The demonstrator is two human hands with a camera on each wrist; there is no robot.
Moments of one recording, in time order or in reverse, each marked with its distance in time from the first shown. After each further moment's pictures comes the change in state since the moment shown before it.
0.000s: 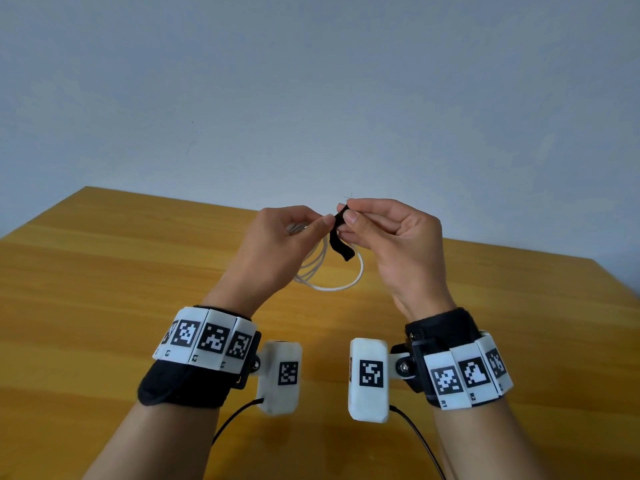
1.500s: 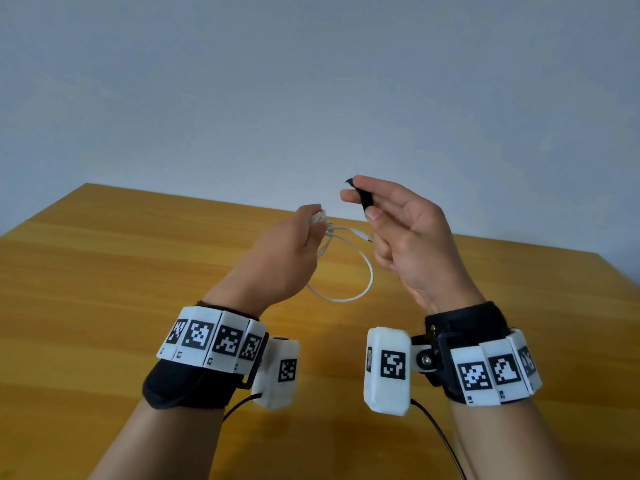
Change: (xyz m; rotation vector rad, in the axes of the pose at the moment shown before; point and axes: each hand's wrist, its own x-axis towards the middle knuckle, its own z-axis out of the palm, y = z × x) left_hand -0.004 0.000 0.006 0.399 -0.152 -0.053; right_hand -0.001 -0.017 -0.013 -0.103 -0.186 0.109
